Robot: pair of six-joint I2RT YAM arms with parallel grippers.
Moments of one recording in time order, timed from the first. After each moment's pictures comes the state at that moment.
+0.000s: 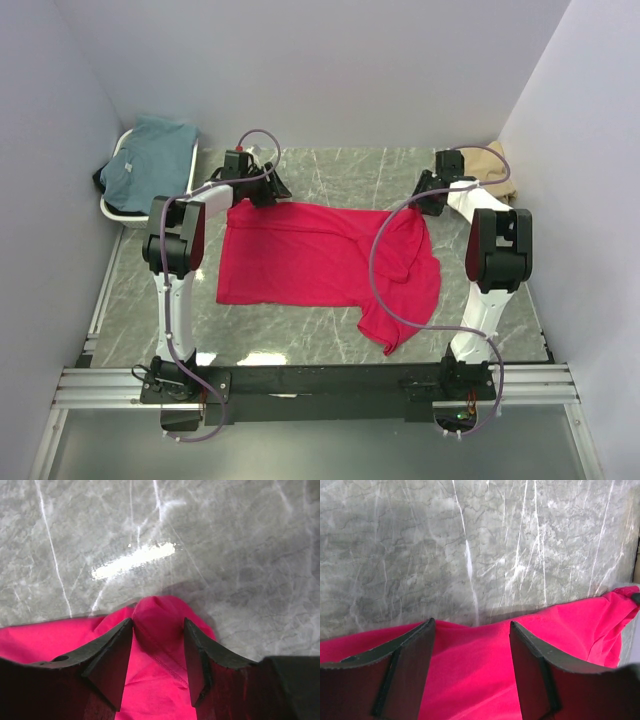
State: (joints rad) left arm -0.20 2.23 1.57 -0.06 0.42 -0.58; right arm -0.02 1.99 1.43 -0.36 -0.07 0.43
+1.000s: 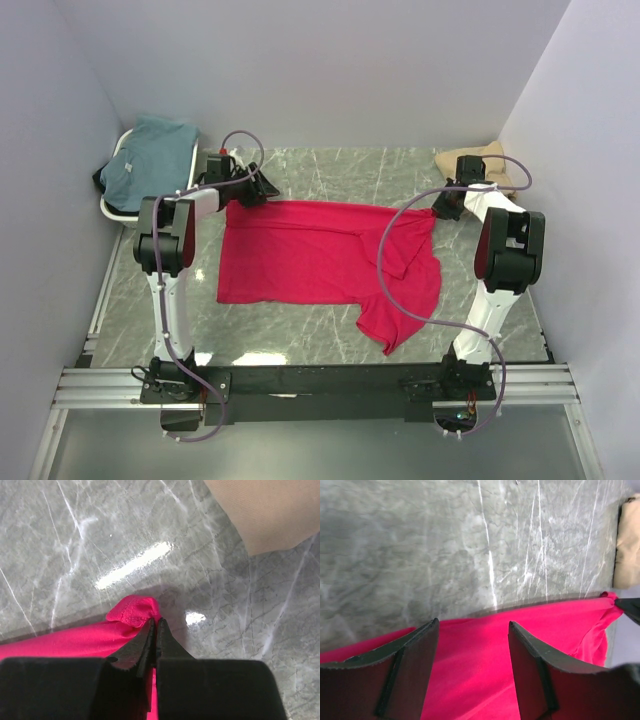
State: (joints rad) left arm -0.11 2.23 1.50 0.07 0.52 -0.60; right arm -0.14 1.99 1.40 -0.40 -0.05 0.47
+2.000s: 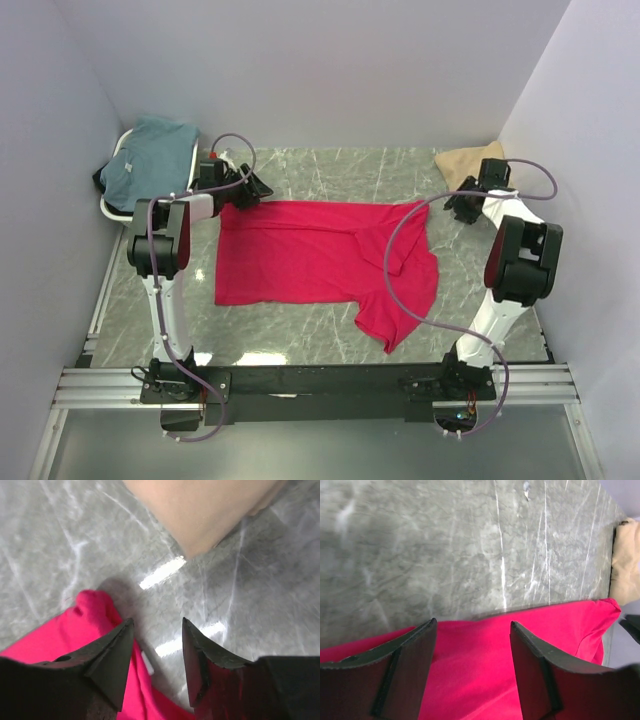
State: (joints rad) left arm -0.08 2.19 1.40 0.18 0.49 -0.66; right arm -0.23 1.91 1.32 -0.34 -0.11 0.50
